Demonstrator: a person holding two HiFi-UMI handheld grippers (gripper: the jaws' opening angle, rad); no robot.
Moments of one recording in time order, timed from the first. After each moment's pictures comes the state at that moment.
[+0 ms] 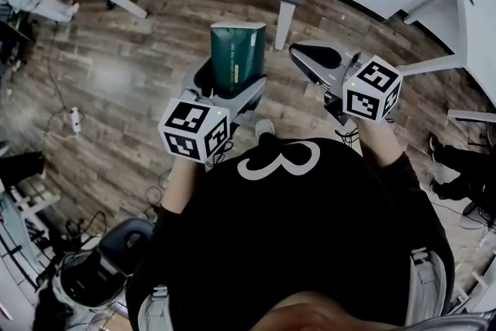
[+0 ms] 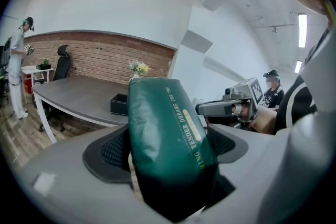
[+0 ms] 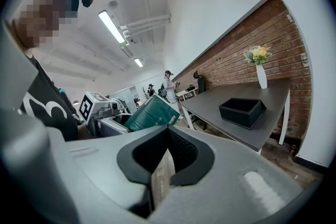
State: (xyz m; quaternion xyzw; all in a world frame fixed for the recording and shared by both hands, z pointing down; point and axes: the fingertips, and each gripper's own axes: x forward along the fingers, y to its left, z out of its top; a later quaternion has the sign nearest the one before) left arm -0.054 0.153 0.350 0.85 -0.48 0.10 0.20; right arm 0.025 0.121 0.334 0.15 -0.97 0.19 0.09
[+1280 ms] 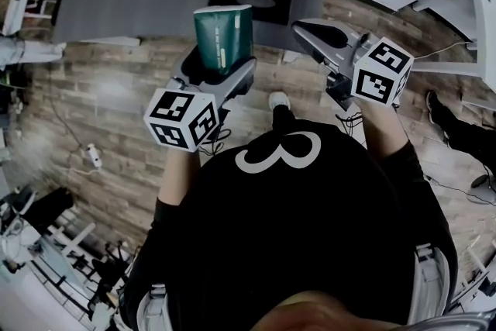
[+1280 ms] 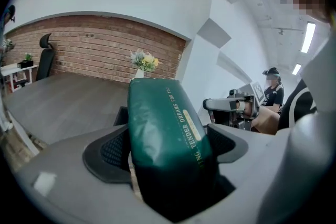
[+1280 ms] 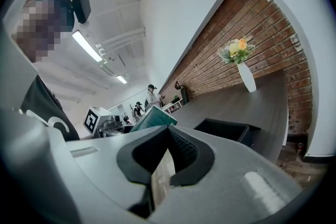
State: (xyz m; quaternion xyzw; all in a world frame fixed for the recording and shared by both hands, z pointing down) left arm -0.102 -0.116 0.370 0.86 -0.44 0.13 0.22; right arm 0.005 -0.141 0.343 0.21 -0.94 0.26 0.02
